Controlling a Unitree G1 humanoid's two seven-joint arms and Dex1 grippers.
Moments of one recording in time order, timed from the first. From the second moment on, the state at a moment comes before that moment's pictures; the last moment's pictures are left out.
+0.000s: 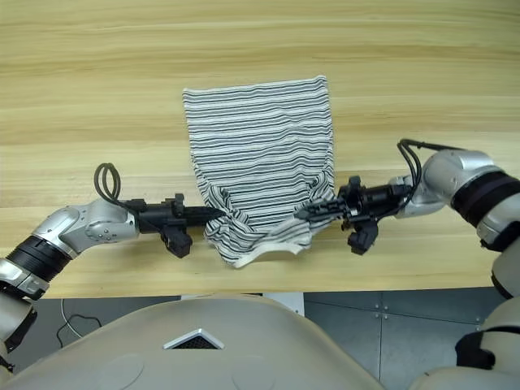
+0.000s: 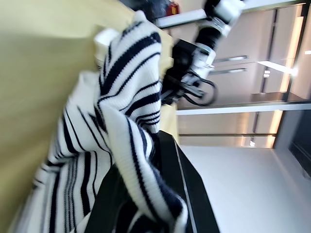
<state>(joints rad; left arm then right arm) -0.19 0.79 -0.71 0.23 0.40 -0.86 -0.34 -0.80 -1.02 1.28 0.56 -1.41 -1.18 -1.22</state>
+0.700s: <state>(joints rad) -0.61 0.36 -0.30 0.85 -0.25 -0.09 -0.81 -0.88 -0.48 0.59 1.36 -0.58 -0.78 0.26</state>
